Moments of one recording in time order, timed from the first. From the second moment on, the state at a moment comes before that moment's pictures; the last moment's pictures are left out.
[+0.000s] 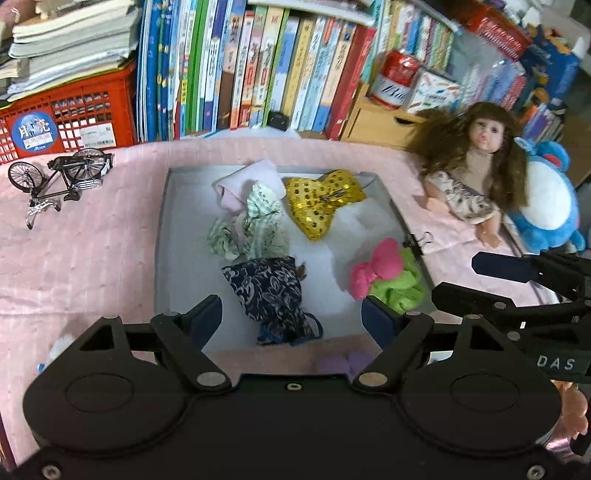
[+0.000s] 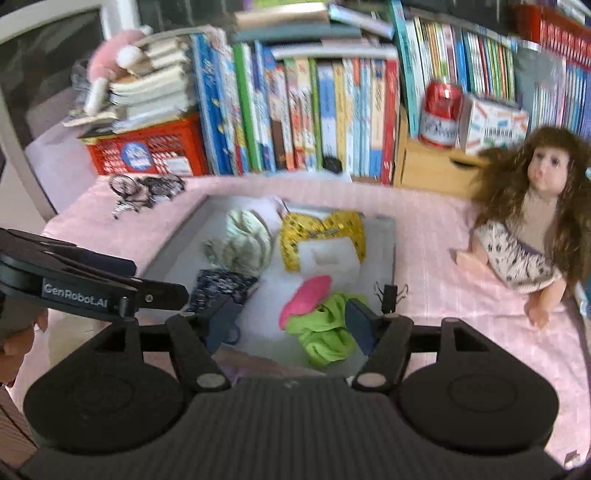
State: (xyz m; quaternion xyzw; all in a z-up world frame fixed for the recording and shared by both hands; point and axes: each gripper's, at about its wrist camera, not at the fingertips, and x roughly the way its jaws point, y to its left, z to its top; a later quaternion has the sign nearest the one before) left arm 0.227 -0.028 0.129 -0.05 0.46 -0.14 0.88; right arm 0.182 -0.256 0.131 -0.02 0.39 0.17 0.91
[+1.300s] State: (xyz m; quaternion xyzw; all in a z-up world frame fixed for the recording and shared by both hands) left arm 0.025 0.098 0.051 -0.06 0.32 0.00 0.95; right arm 0.005 -0.161 0.035 -0.23 0.22 0.18 0.93
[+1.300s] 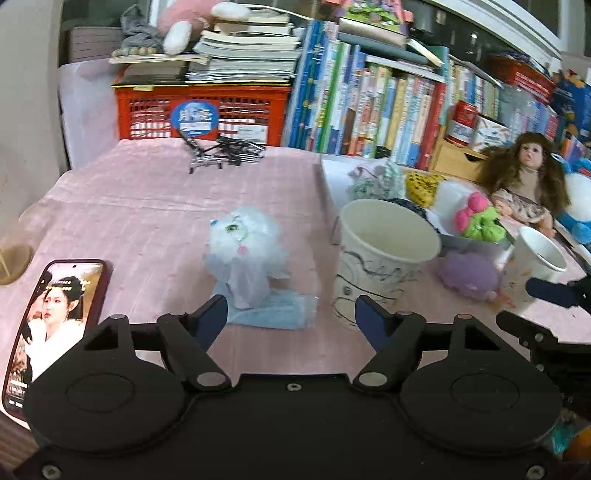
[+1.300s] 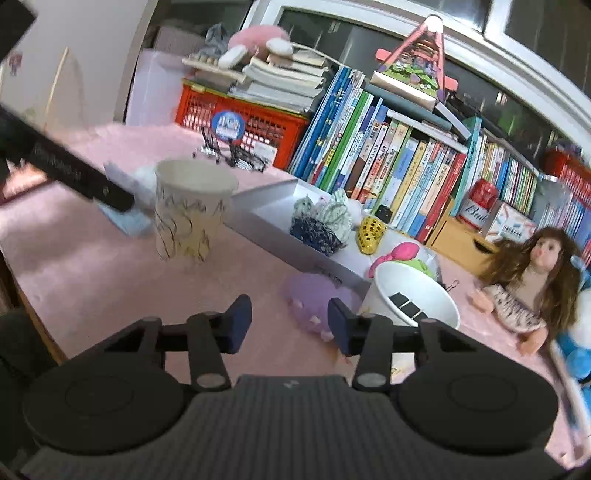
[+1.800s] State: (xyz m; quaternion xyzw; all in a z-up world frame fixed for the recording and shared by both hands) left arm 0.051 0.113 0.037 -0.07 0.30 0.05 0.95; right arm 0.036 -0.130 0.005 -0.34 0.22 0.13 0.91
